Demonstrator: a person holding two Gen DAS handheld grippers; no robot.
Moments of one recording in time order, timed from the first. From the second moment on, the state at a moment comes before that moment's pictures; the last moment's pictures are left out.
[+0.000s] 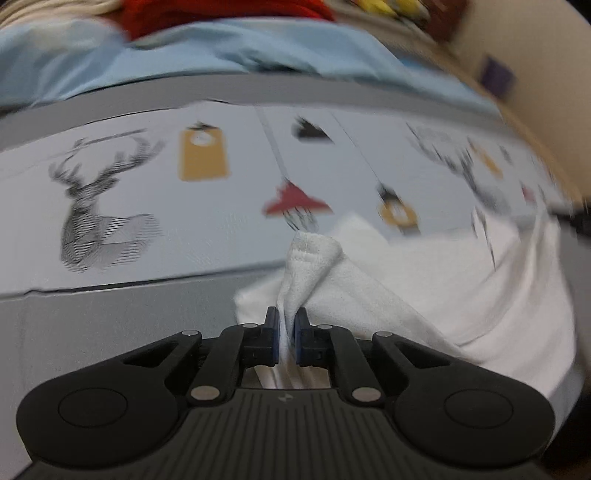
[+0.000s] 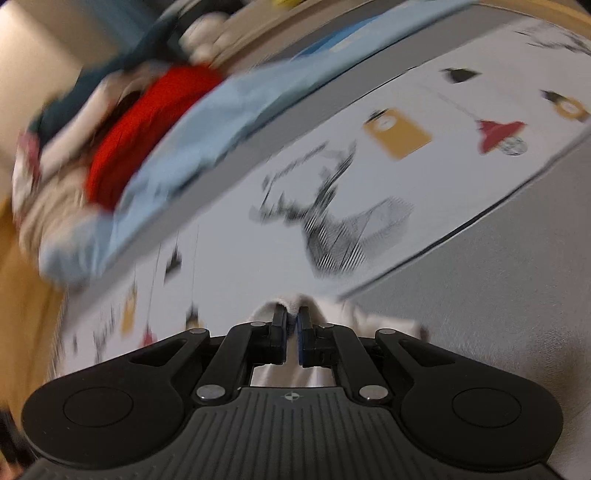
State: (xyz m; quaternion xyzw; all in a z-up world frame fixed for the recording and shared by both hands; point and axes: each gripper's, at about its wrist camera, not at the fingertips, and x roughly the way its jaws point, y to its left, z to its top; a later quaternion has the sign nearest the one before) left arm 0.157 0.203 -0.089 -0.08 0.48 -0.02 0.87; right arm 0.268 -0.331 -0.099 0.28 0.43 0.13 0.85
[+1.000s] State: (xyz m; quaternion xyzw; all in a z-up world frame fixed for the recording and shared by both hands) left arm 0.179 0.214 -0.096 -0.12 0.44 0.03 0.89; right arm 0.279 -0.299 -0.102 0.11 0.38 0.08 0.92
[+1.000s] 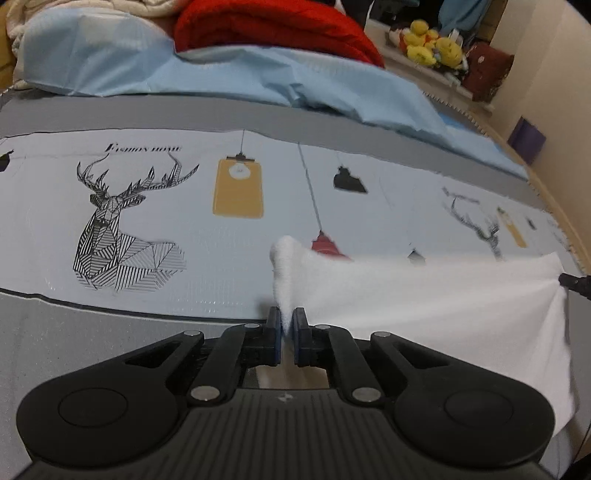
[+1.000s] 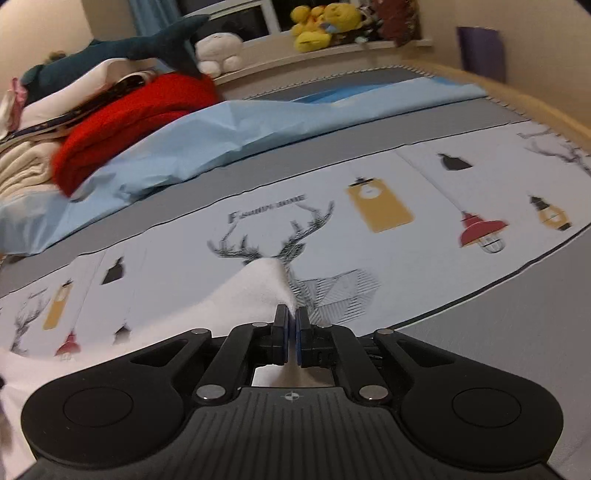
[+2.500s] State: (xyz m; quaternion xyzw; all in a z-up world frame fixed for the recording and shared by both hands) left arm 0.049 0.165 -0.123 -0.03 0.61 -0.03 0.79; right arm 0.137 -0.316 -0.116 0.01 0.54 0.10 0.84
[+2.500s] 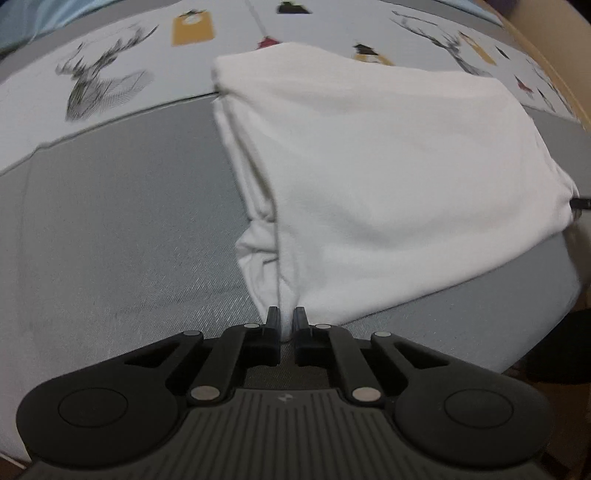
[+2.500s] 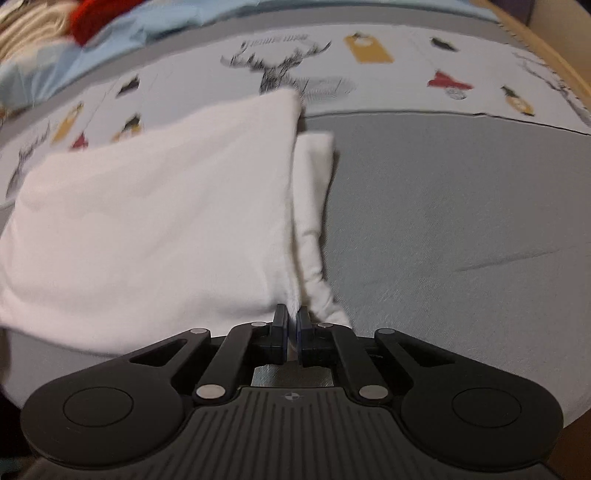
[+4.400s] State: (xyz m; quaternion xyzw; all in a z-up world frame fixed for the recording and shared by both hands) left arm -0.048 0.203 0.053 -0.08 0.31 0.04 0.95; right arm 0.026 -0.066 -0.065 -0.07 0.34 0.25 0.91
